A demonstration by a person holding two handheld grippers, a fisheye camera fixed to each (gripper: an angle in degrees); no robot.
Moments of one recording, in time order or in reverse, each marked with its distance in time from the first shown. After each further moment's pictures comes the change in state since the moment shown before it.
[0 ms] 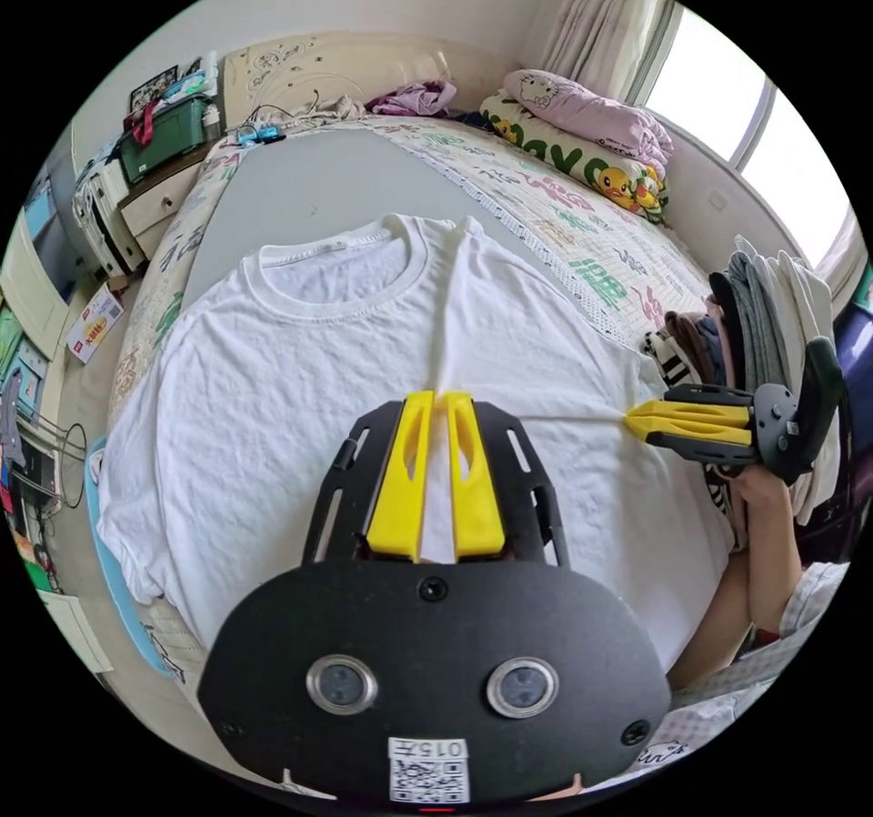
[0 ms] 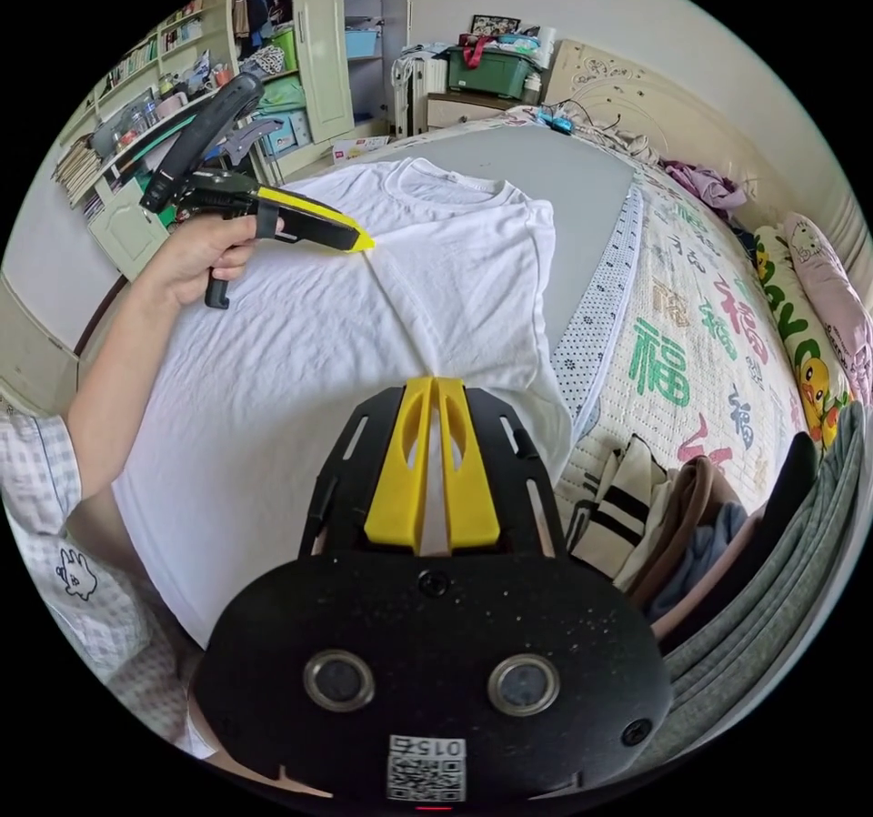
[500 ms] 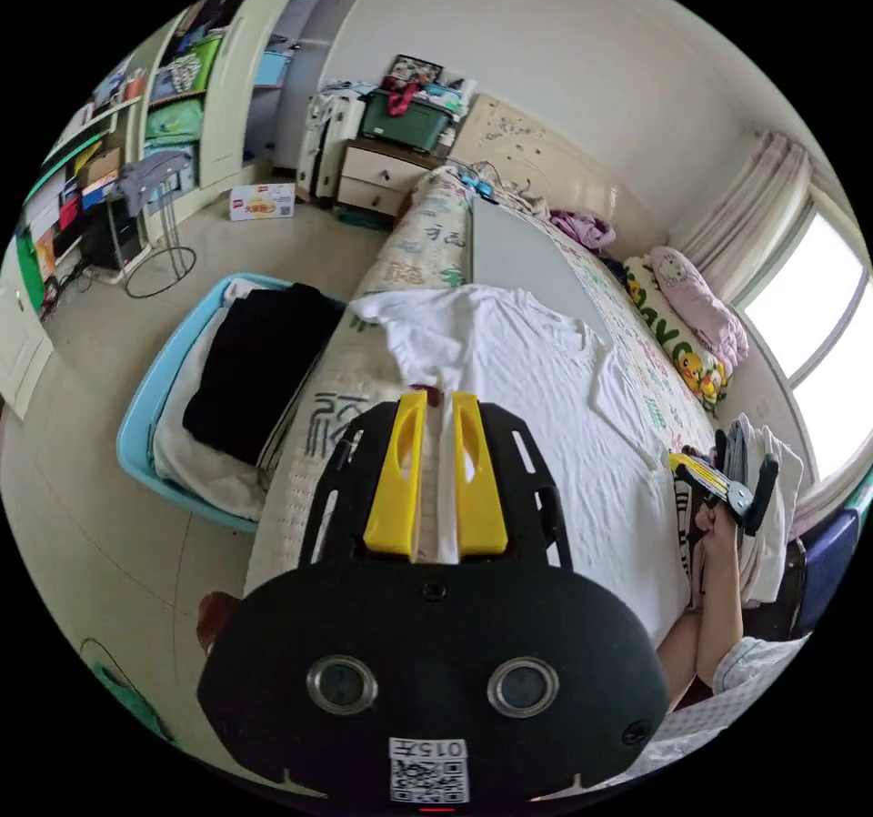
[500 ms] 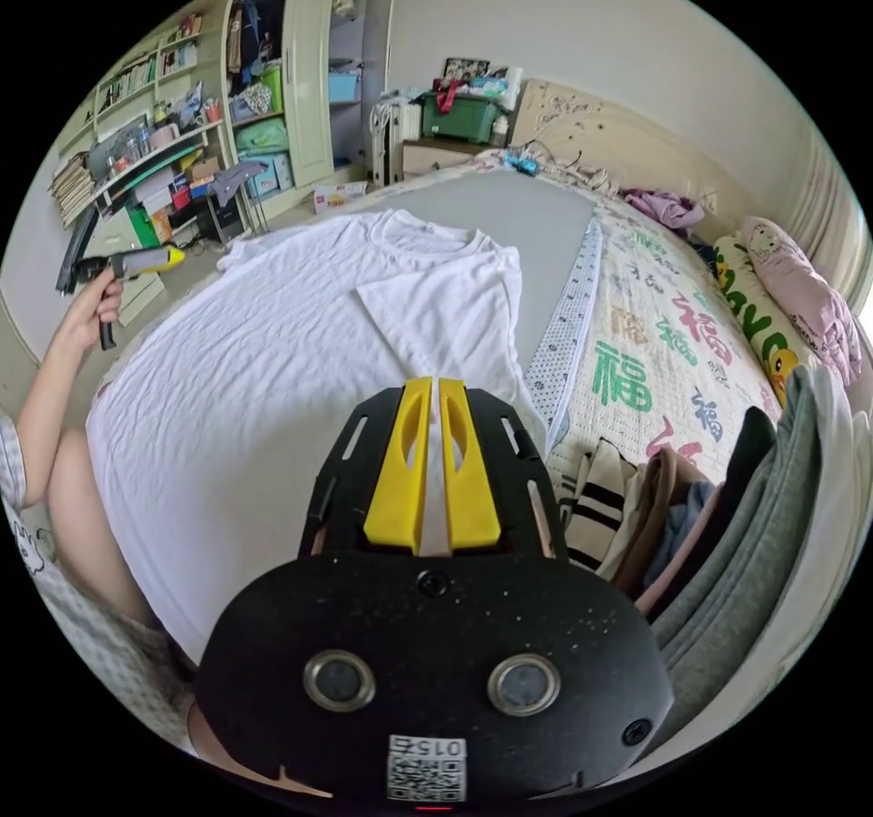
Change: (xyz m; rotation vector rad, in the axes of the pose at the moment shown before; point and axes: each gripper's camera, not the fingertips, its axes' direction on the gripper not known) left arm -0.189 0.232 -0.158 0.316 -0.081 -0.601; right arm -0.030 0.016 -0.002 0.197 0.083 0.081
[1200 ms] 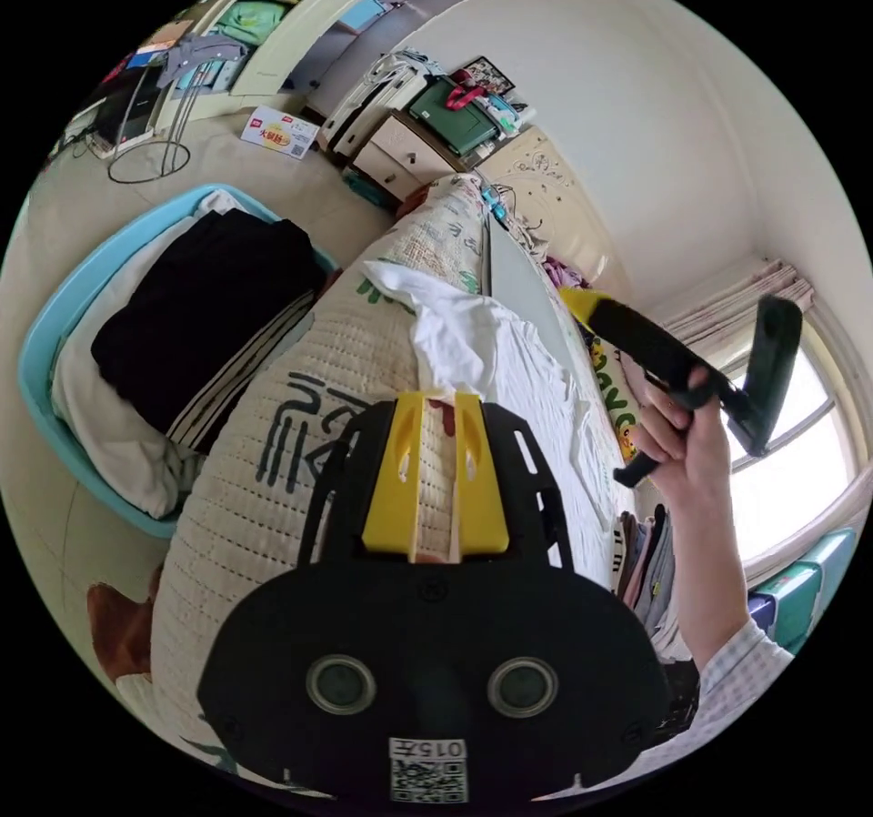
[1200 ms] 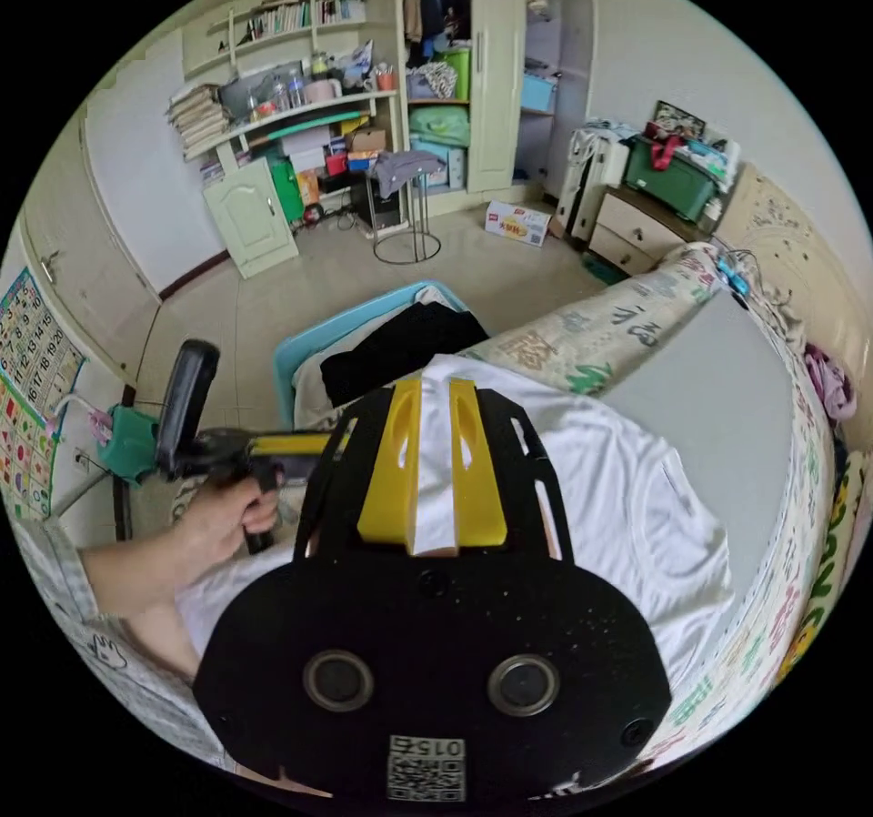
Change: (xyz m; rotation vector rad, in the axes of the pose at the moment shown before) left arm -0.084 -0.022 0.057 -0.048 0.274 -0.193; right arm -0.331 -0.273 0.177 -0.133 -0.359 -0.429
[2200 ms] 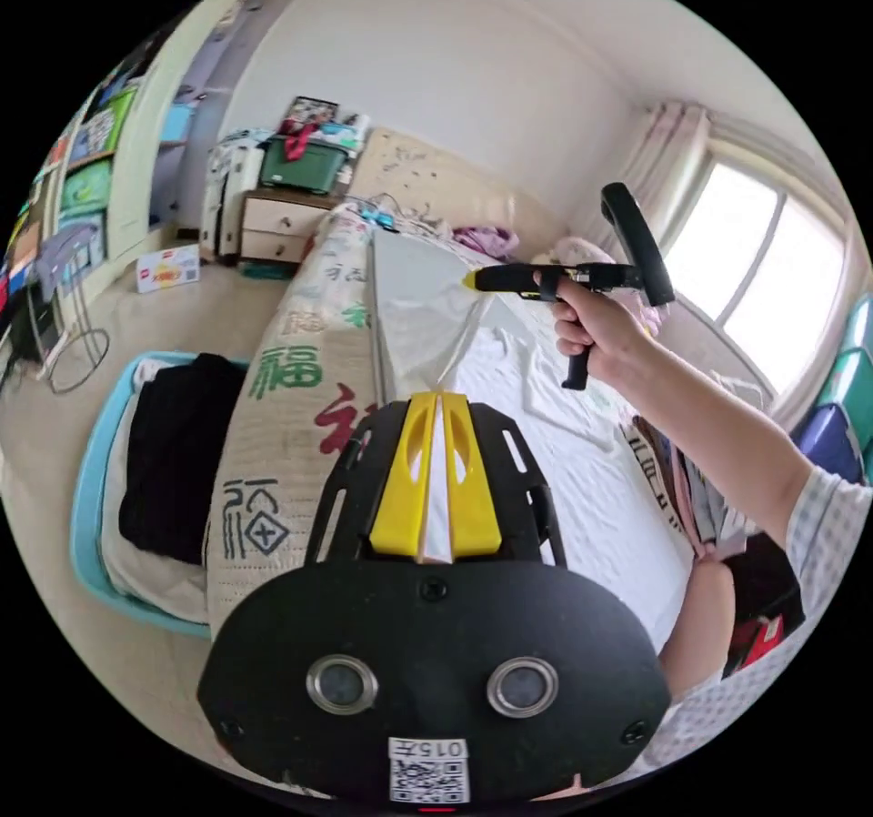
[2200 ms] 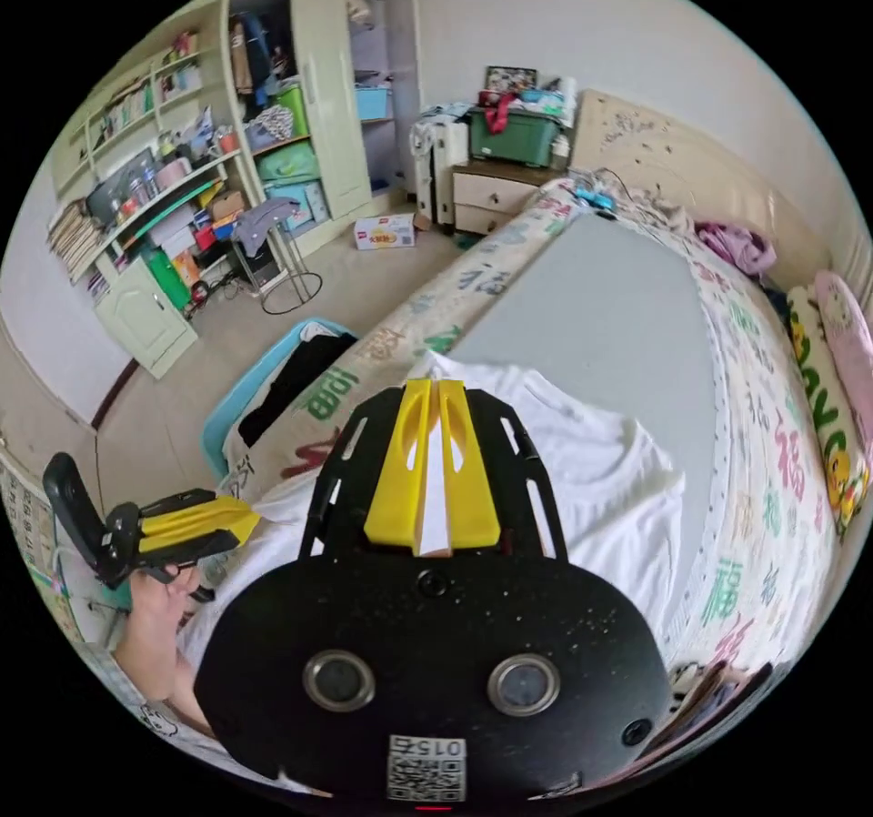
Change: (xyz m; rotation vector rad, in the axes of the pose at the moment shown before) left arm 0.129 0.058 -0.015 -0.063 -0.038 0.628; right arm 0.100 0.115 -0.071 0.111 0.227 0.482
